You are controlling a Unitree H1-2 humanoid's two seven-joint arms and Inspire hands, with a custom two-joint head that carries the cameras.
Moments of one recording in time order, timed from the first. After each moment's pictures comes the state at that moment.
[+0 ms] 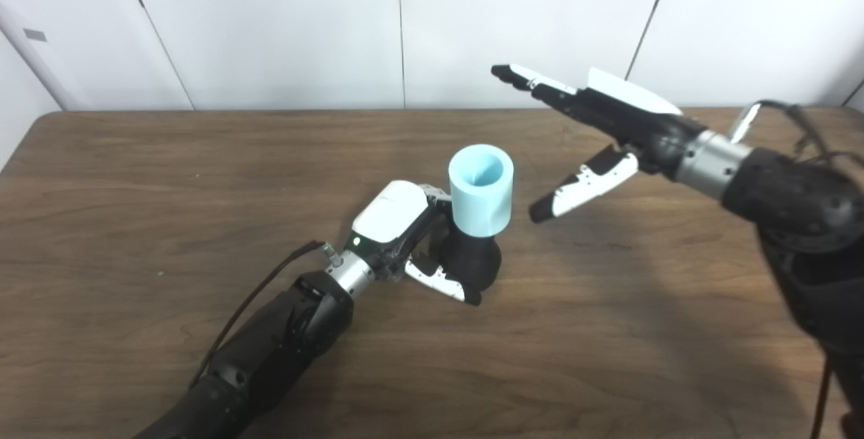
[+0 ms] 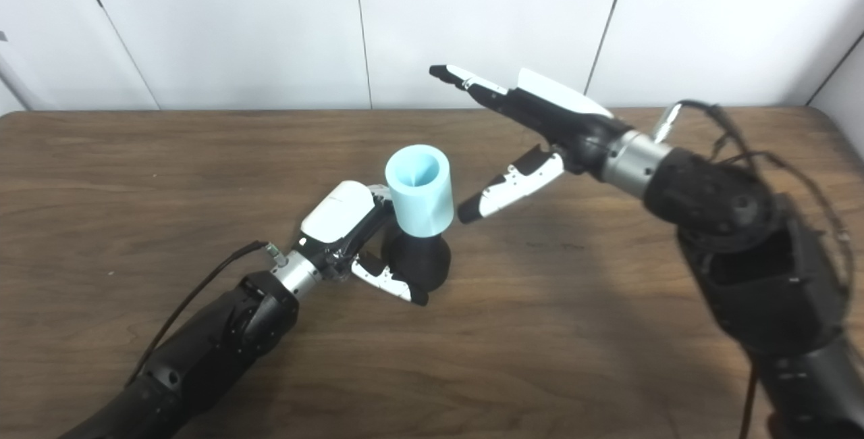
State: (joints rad) left arm -0.49 0.26 -0.67 0.41 0.66 -0.33 0.18; right arm -0.51 -0.60 0.15 -0.52 -0.16 0.40 0.67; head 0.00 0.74
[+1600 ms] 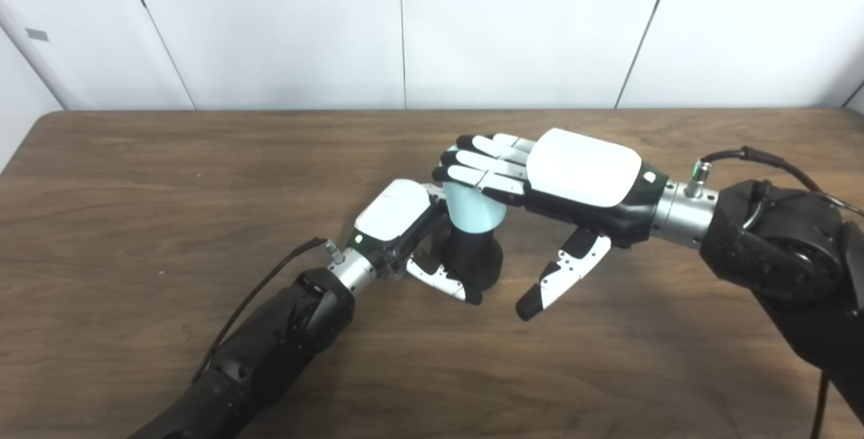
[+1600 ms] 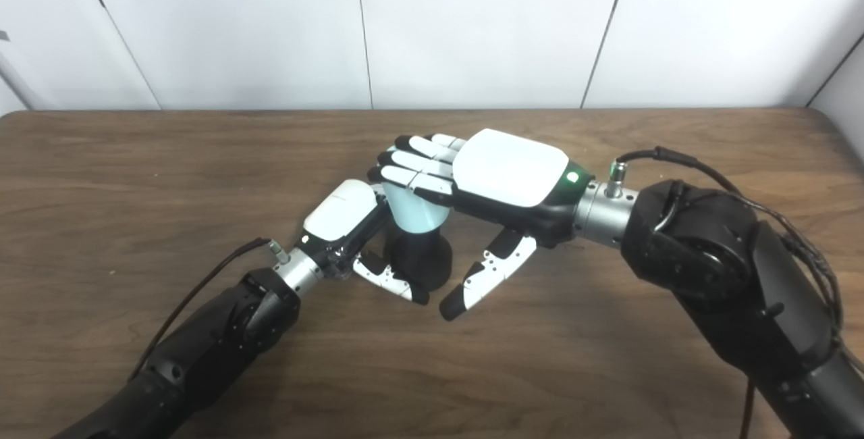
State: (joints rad) left arm -0.50 0.25 -0.67 0.44 0.66 -0.34 0.18; right arm -0.46 -0.60 0.30 -0.51 -0.52 -0.13 0.71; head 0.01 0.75
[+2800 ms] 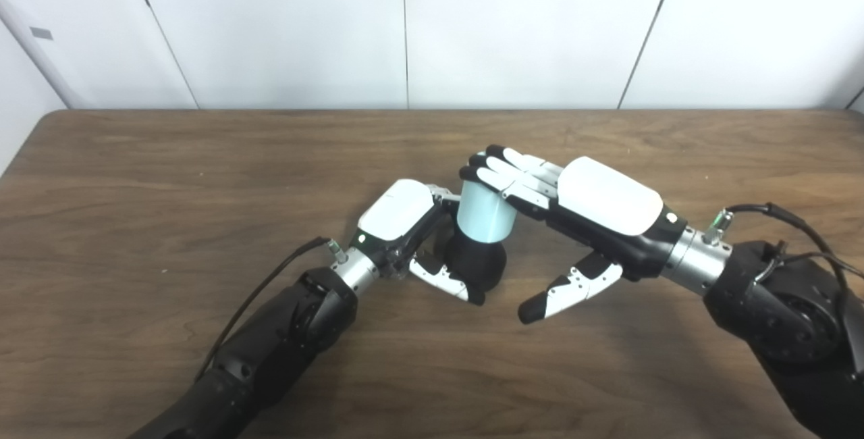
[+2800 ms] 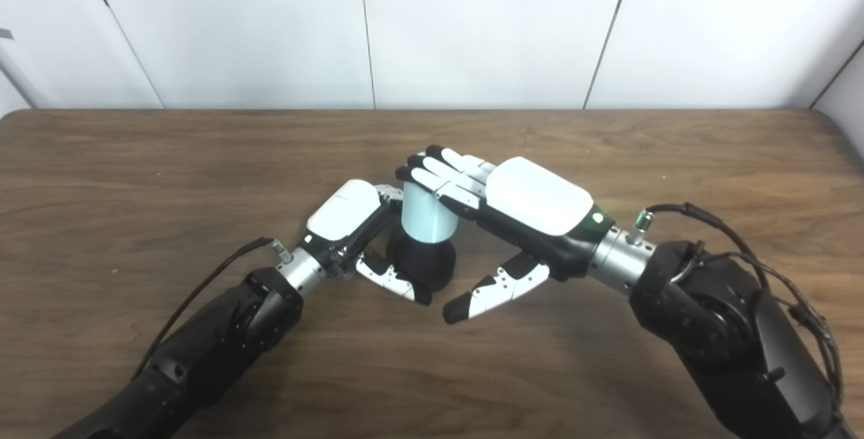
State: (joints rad) left arm -0.50 0.25 -0.67 0.44 0.66 -0.34 0.18; right arm -0.27 -0.53 0.24 -0.50 -0.53 -0.10 0.55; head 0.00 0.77
